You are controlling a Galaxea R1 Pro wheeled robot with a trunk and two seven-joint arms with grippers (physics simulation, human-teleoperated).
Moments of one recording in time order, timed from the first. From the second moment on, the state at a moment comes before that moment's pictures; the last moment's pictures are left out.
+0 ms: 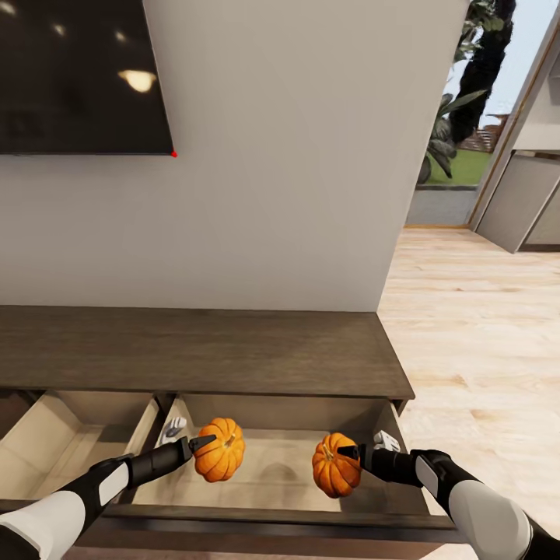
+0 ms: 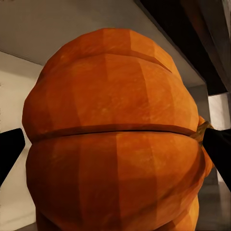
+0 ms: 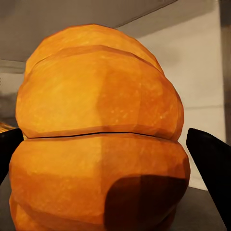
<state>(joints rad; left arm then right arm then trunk) -0.73 0.23 -0.51 -0.12 0.91 0.26 -0.95 -0.77 -0.11 -0.82 -0.13 0.53 0.43 0.76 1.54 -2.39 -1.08</state>
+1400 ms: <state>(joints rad) -0.73 0.23 -0.51 -0.12 0.91 0.26 -0.95 -0.77 -0.11 -0.82 -0.13 0.53 0.43 0.75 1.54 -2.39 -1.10</state>
